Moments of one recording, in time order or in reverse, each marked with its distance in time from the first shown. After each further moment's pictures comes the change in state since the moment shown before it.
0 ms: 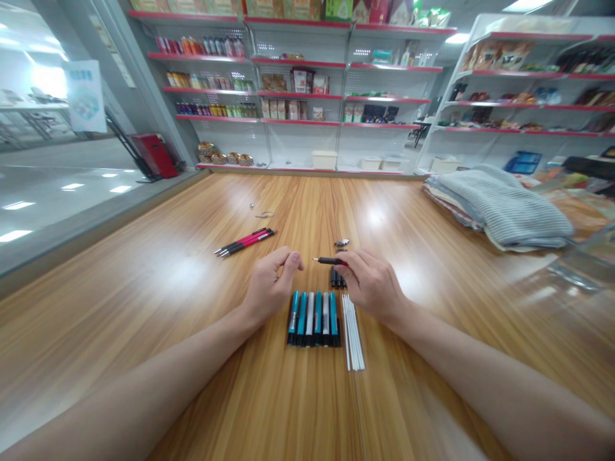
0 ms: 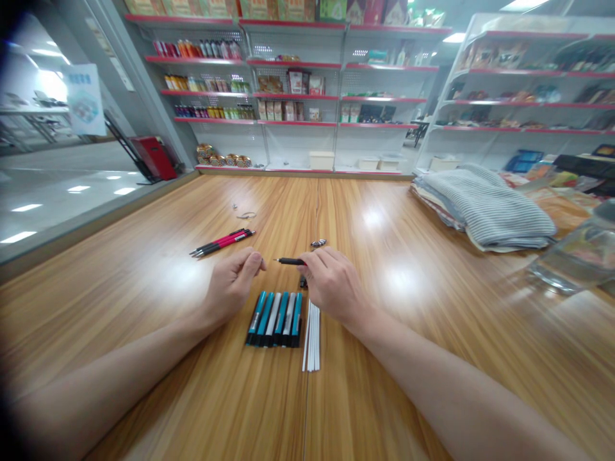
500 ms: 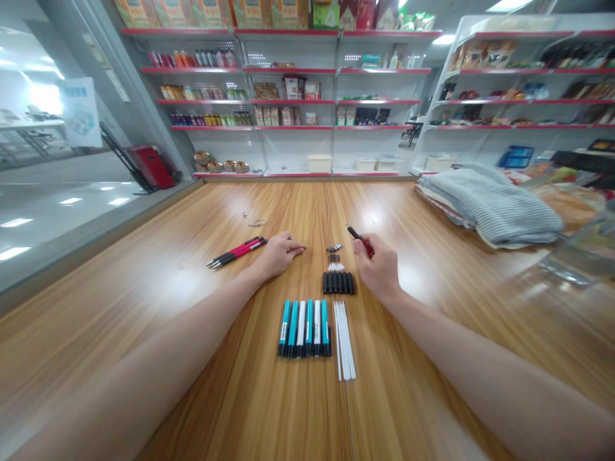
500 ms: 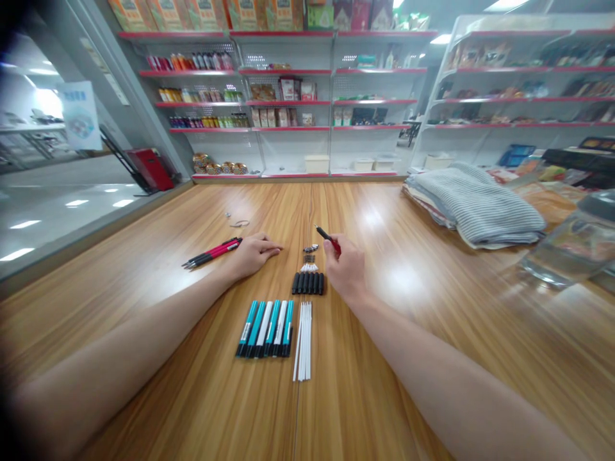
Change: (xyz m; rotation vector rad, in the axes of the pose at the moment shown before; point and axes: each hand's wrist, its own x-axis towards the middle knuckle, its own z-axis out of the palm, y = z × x) left_hand 0.087 -0.081 0.031 0.274 -0.277 0.184; right_hand 0.005 0.049 0.012 0.153 0.289 0.558
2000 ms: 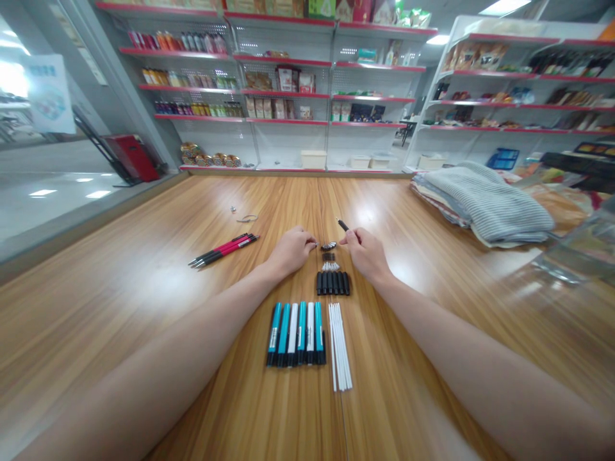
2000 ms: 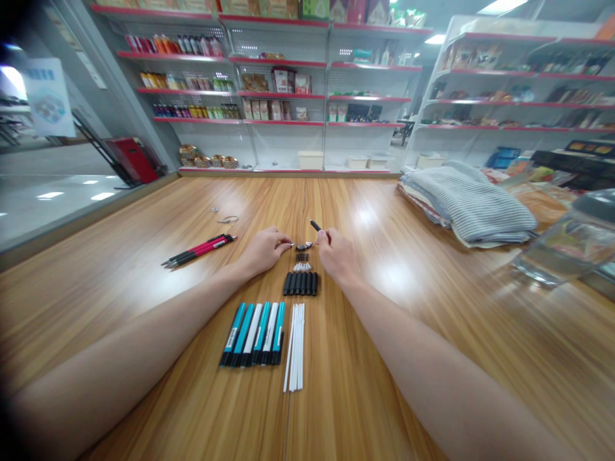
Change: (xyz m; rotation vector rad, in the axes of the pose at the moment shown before) left_hand 0.027 0.032 0.029 0.102 -0.015 -0.038; right_hand 0.027 0.024 0.019 -0.090 -0.186 0.167
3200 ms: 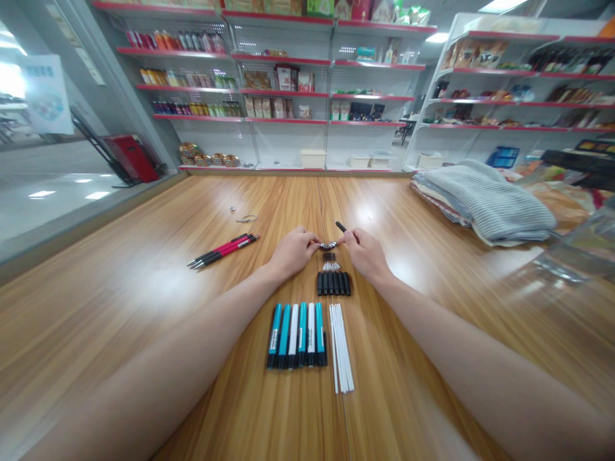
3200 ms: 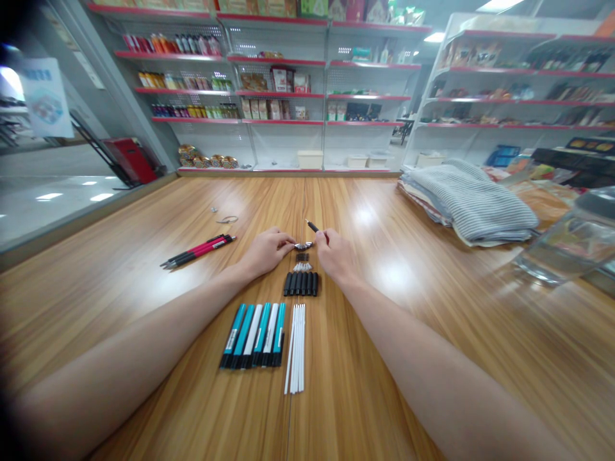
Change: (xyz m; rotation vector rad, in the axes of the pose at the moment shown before) left_hand -0.002 -0.001 0.005 -0.042 0.016 0.010; right_hand 0.001 0.002 0.003 -0.010 -0.035 -0.008
